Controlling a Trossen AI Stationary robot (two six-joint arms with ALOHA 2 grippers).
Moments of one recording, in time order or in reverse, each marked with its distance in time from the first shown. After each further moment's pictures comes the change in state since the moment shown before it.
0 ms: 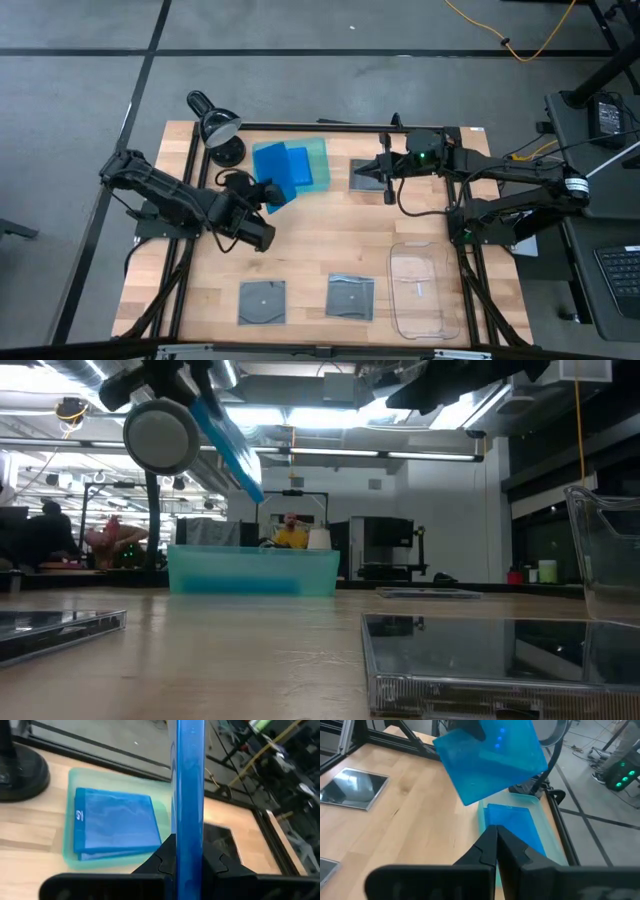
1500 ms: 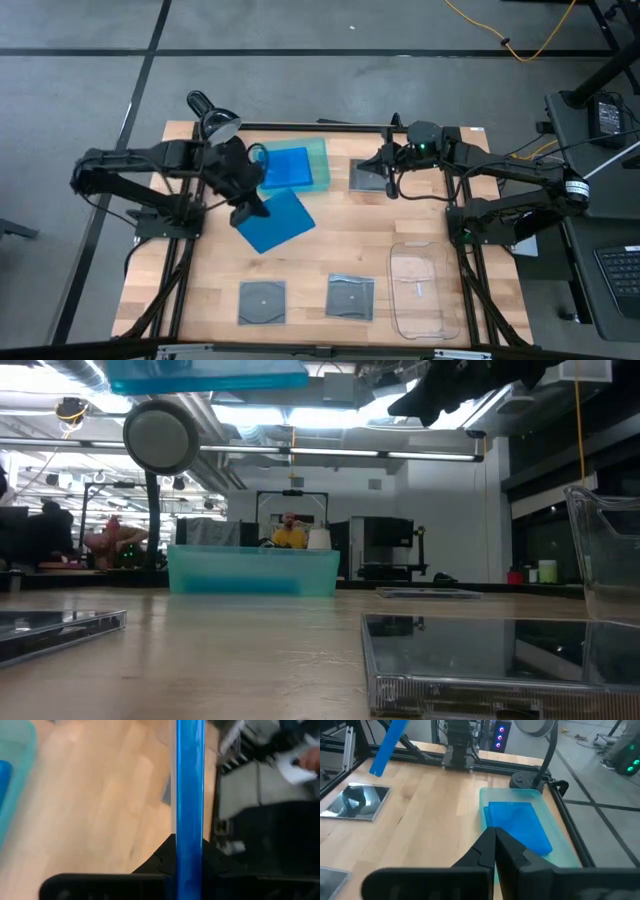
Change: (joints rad) left arm 0.396 -0.329 0.000 0.311 1.425 1.528; right arm -0.088 0.000 0.000 -0.018 -0.107 0.083
